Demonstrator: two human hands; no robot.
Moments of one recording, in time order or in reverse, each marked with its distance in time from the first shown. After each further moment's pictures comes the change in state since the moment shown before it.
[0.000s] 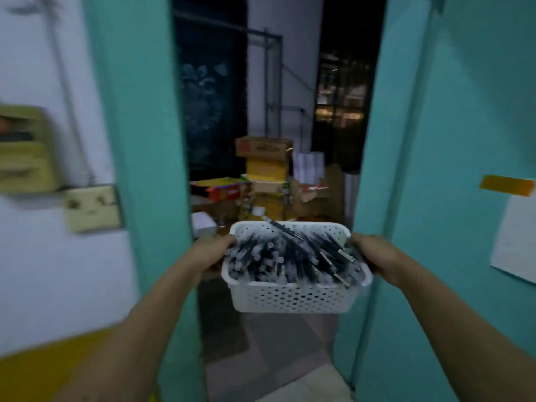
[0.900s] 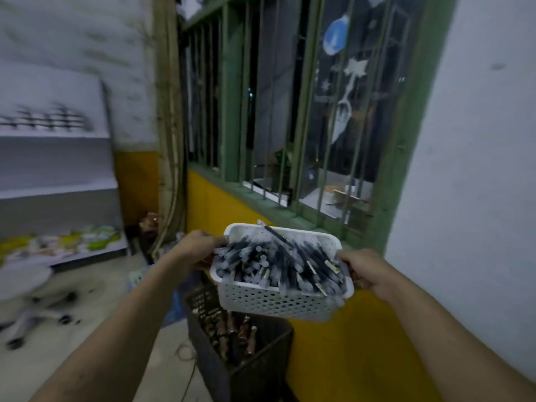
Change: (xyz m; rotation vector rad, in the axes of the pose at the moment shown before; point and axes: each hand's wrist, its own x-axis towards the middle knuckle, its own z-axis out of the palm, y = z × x) left_hand -0.508 -0.219 -0.420 -0.125 1.269 -0.513; right_hand -0.396 -0.187 0.508 -0.128 -1.295 -0.478
